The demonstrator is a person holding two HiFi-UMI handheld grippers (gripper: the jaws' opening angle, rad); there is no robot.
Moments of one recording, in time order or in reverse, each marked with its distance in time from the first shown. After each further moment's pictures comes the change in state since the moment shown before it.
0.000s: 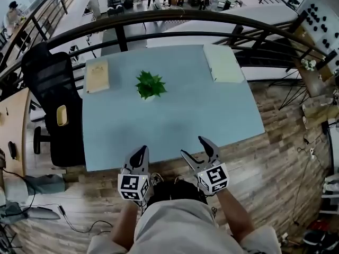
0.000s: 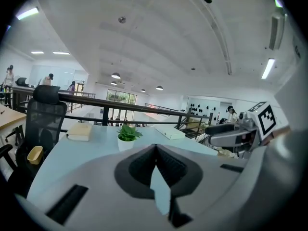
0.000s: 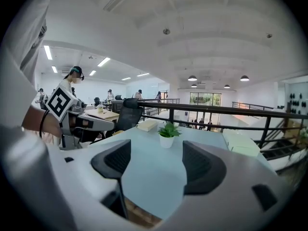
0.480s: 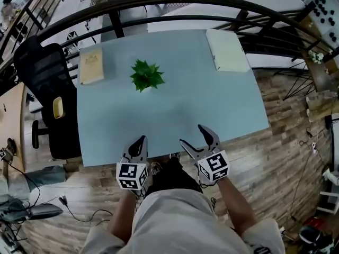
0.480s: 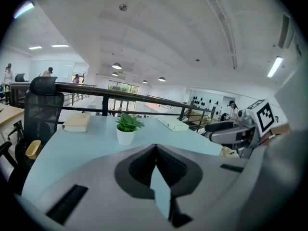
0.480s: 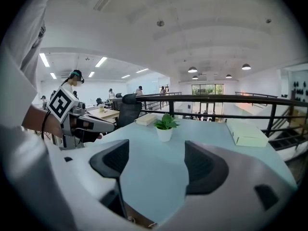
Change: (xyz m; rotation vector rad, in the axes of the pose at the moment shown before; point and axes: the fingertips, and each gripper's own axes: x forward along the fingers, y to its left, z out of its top) left arm 0.053 0.014 -0.025 -0.022 0.111 0.014; right arm 0.041 -0.039 -0.031 0.074 0.066 0.050
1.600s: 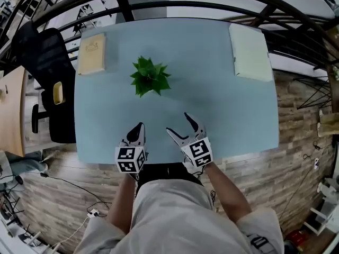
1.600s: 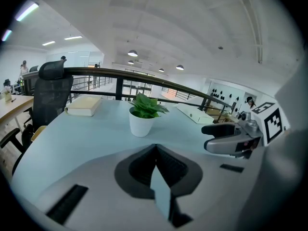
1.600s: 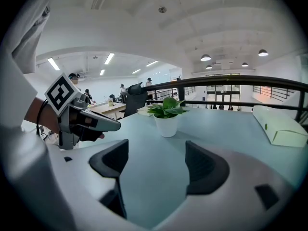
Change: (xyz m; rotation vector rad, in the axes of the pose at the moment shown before) left arm 0.111 0.068 -0.033 -0.115 0.144 0.182; right arm 0.152 -0.037 -0.046 -0.010 0.088 0.190
